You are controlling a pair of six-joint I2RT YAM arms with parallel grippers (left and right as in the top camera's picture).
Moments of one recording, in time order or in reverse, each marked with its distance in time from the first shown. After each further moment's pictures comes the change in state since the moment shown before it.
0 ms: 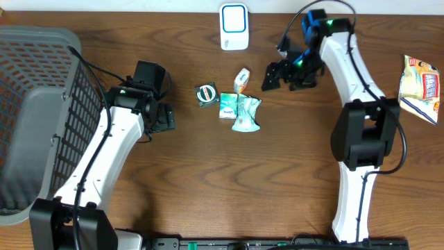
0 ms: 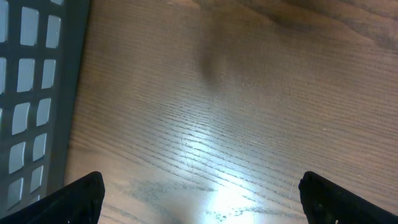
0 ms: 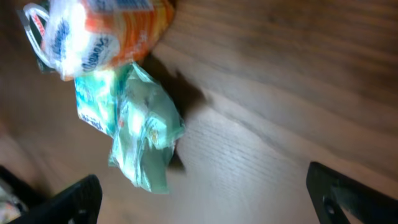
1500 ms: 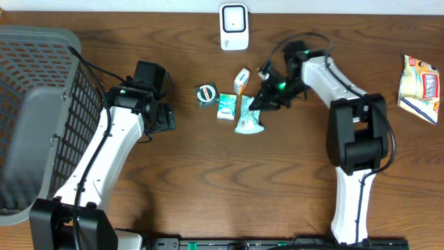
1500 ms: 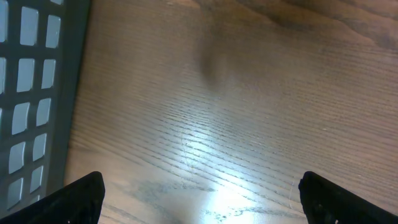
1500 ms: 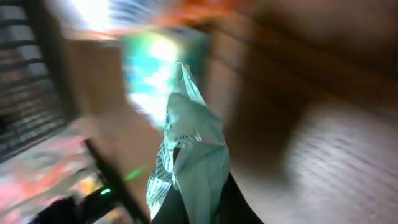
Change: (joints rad) left arm 0.000 0.000 0.000 0.000 0.000 0.000; right arm 0.053 -0.041 -0.316 0.238 -0.344 0.087
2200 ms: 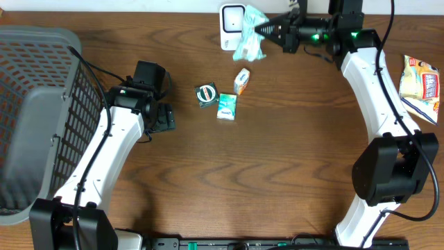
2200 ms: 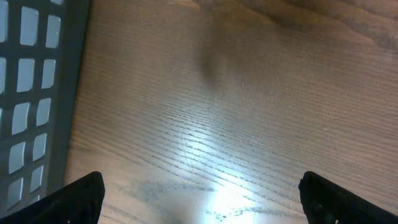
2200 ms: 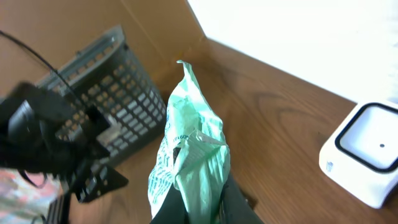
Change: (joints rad) left arm 0.000 0.000 0.000 0.000 0.000 0.000; right arm -0.074 -0.315 0.047 0.688 -0.272 -0.018
